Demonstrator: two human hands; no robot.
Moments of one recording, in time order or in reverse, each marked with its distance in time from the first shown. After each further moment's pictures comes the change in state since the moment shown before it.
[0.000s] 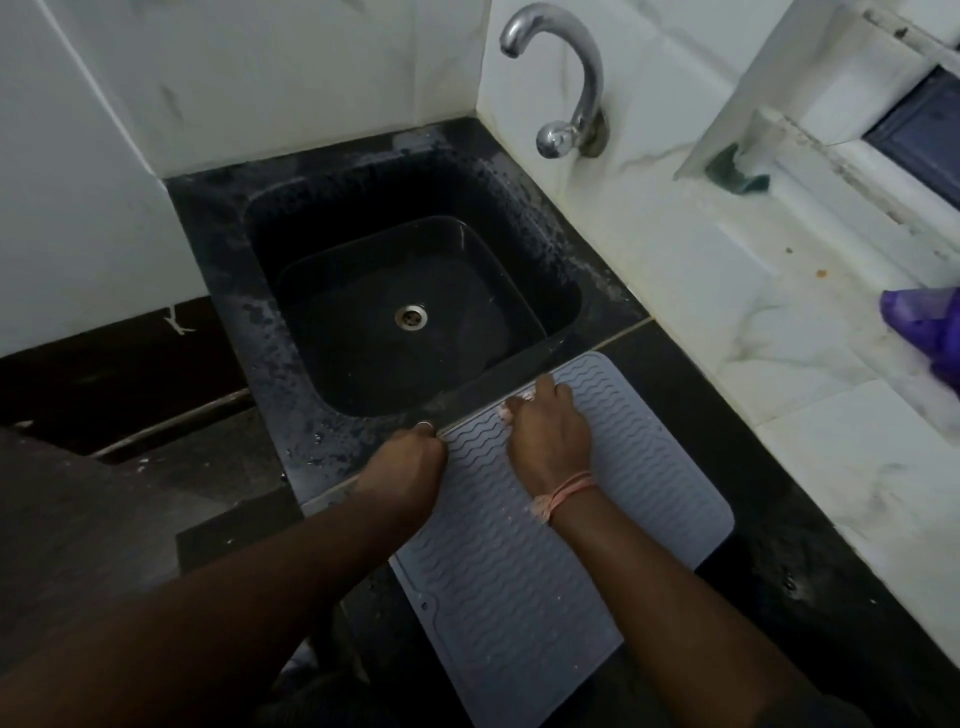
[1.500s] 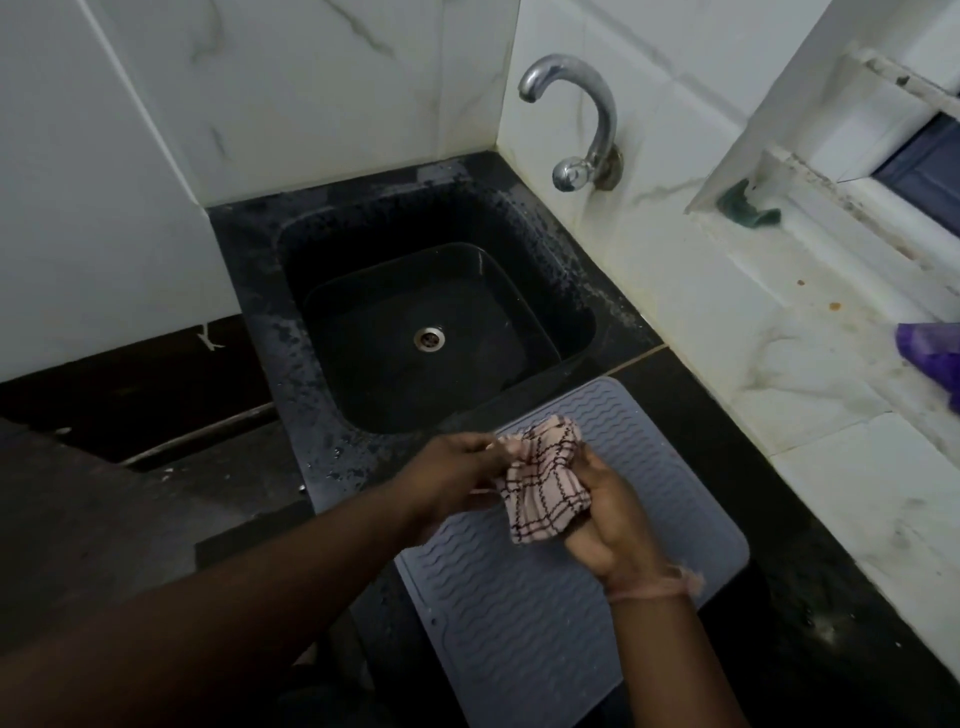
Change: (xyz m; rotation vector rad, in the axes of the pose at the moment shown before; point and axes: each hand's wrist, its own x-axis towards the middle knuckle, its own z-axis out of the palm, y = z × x) left_hand -0.005 0.034 -0.037 -1.439 -0.307 -0.337; right_hand -0.044 0.030 -0.016 2.281 -0.444 0.585
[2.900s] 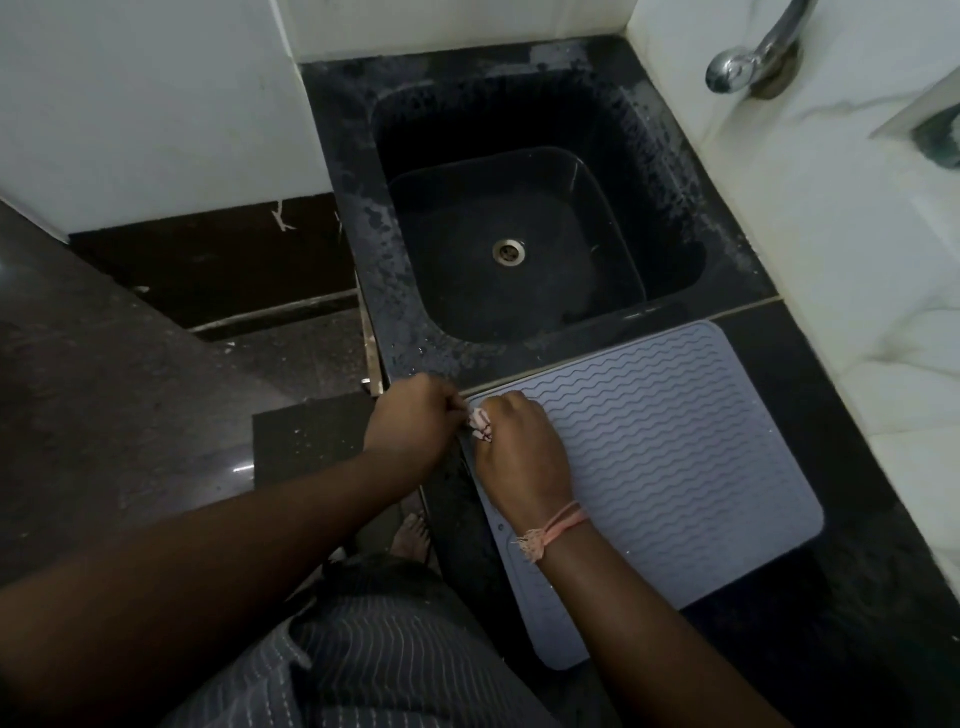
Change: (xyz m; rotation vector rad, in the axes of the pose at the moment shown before) left_hand -0.035 -0.072 -0.093 0.899 0.590 0.183; right_hand 0.002 0.132 0.077 -1.996 -0.035 -0.635
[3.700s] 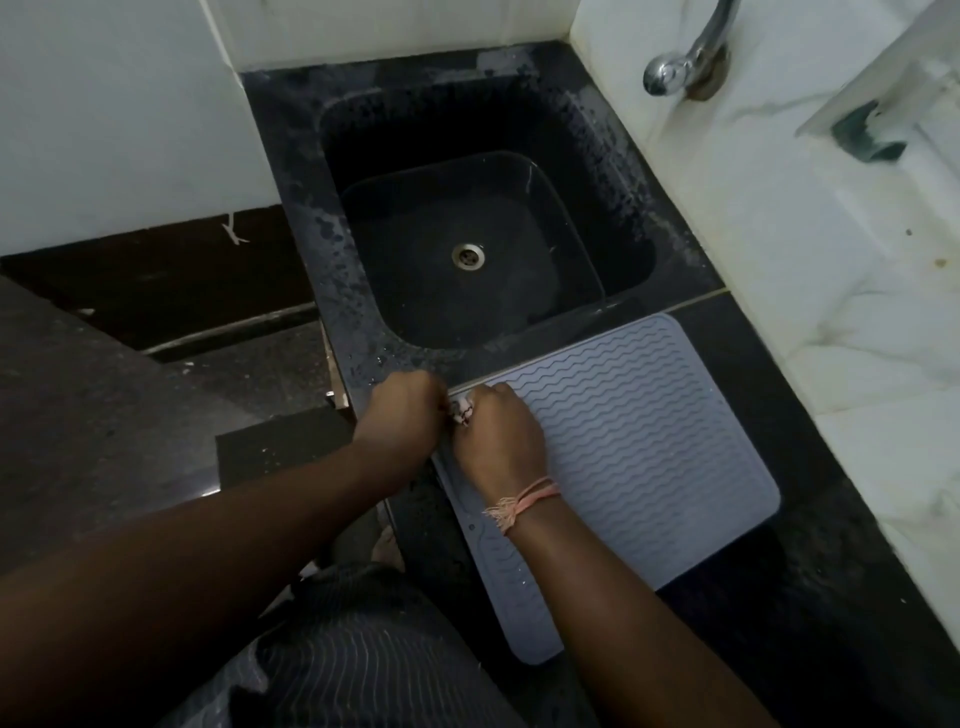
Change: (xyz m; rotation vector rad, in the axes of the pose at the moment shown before) left_hand 0.019 0.026 0.006 0.120 -0.111 0.065; right_hand 0.020 0.007 -0.014 0.051 -0.026 0.204
